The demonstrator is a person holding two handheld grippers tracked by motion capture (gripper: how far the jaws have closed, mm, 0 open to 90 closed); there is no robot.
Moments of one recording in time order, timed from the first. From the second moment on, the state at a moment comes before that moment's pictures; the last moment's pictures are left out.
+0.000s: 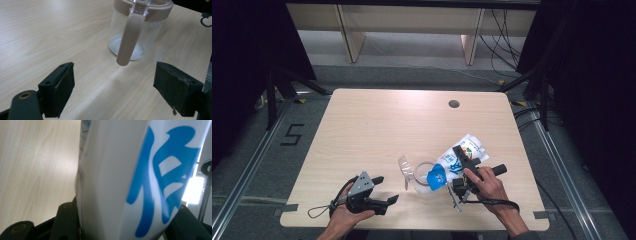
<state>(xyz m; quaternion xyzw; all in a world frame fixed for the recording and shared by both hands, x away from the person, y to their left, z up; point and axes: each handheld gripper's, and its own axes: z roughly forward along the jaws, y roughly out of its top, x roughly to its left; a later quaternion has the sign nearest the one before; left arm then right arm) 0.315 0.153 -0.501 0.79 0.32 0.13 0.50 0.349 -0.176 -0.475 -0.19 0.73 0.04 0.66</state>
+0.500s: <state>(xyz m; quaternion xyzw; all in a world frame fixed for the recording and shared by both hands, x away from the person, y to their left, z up) 0.315 0.153 -0.501 0.79 0.32 0.13 0.50 0.348 -0.178 -0.476 -0.18 0.73 0.04 0.66</state>
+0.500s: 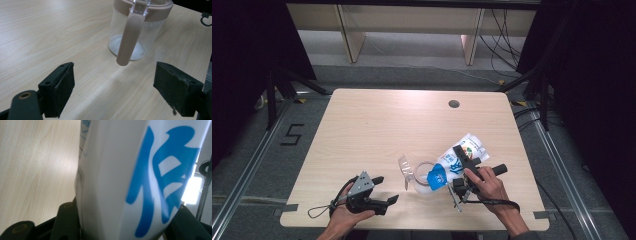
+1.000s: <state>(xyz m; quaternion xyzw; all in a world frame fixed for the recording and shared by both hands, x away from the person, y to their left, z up) 0.315 0.153 -0.501 0.79 0.32 0.13 0.50 0.348 -0.177 -0.474 -0.19 0.72 0.04 0.66</state>
